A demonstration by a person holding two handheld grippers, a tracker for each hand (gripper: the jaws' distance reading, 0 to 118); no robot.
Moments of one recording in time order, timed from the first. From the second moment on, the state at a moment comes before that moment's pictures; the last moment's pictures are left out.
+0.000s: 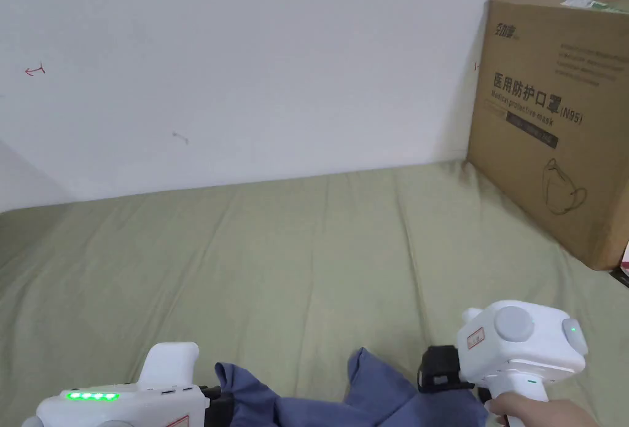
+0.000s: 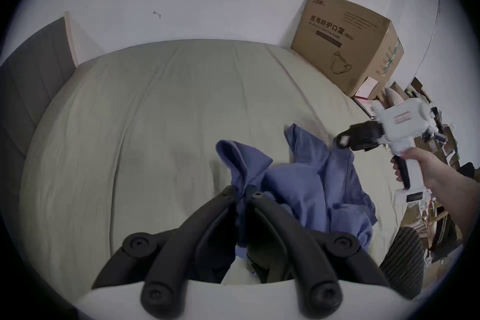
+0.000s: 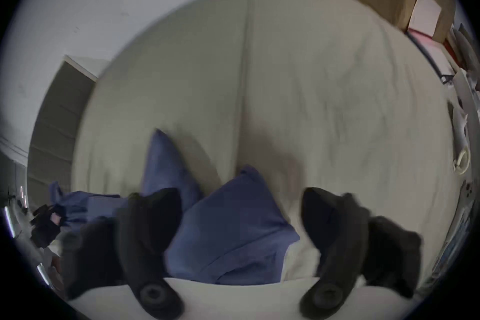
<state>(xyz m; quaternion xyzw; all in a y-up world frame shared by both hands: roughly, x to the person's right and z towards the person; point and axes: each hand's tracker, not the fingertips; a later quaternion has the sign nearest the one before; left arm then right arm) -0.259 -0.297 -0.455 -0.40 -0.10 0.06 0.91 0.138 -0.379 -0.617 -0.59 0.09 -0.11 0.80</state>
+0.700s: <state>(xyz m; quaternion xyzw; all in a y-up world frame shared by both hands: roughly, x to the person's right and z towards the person) -0.357 -0.122 -0.410 -0.27 -0.02 0.04 0.96 0.205 -0.104 -0.501 -0.32 0.15 -0.05 0.93</state>
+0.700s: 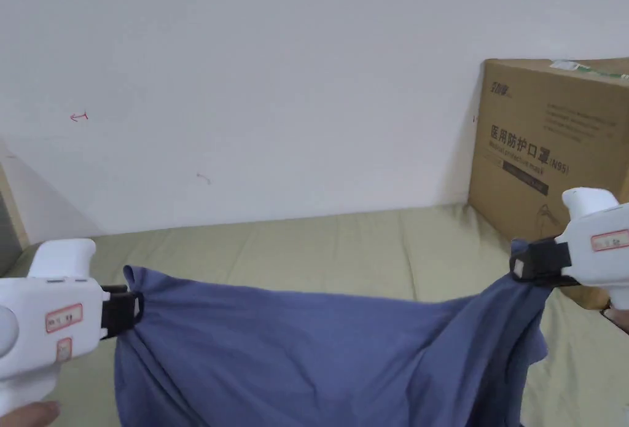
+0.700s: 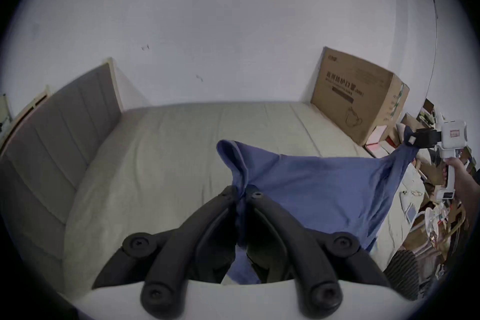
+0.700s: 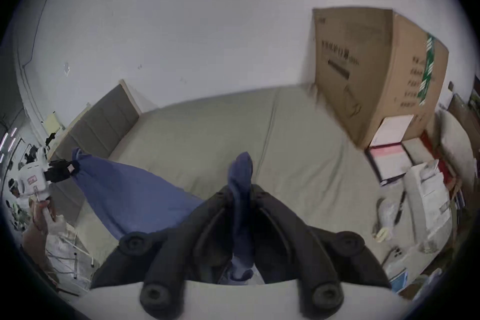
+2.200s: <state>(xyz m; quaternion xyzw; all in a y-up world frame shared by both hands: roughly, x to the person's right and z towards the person) -0.352 -0.331 -0.425 -0.48 0.00 0.11 0.87 0.202 -0.330 -0.522 -0.51 0.12 -0.01 0.85</state>
